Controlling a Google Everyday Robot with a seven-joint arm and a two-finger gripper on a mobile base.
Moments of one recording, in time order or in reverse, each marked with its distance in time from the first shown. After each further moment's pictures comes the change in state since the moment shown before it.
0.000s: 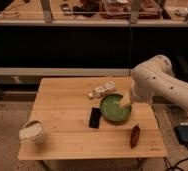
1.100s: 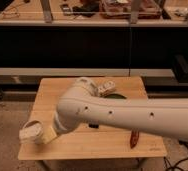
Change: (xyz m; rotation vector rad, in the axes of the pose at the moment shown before) arm -0.047 -0.351 -0.070 0.450 0.095 -0.507
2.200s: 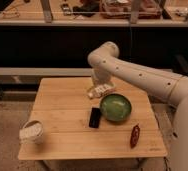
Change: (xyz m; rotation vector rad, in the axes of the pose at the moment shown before) arm 0.059 0.338 -0.009 -0.383 -0.019 0.429
